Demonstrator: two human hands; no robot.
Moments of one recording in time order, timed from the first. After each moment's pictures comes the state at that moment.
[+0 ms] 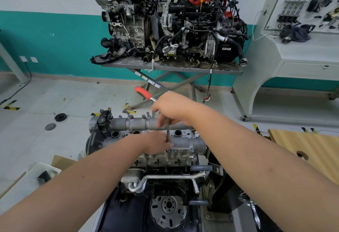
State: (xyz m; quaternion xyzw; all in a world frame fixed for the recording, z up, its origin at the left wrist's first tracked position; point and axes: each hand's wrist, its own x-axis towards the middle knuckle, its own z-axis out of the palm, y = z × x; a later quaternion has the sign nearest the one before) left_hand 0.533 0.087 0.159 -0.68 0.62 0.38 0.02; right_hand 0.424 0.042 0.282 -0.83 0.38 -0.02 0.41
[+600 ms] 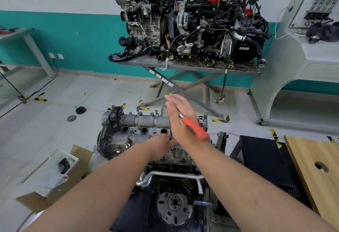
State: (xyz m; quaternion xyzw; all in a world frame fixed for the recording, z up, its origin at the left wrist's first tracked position) left_hand 0.512 0.105 0.144 -0.73 0.59 0.32 -0.09; right_hand 0.402 0.060 0.204 -0.75 0.24 -0.47 0.41
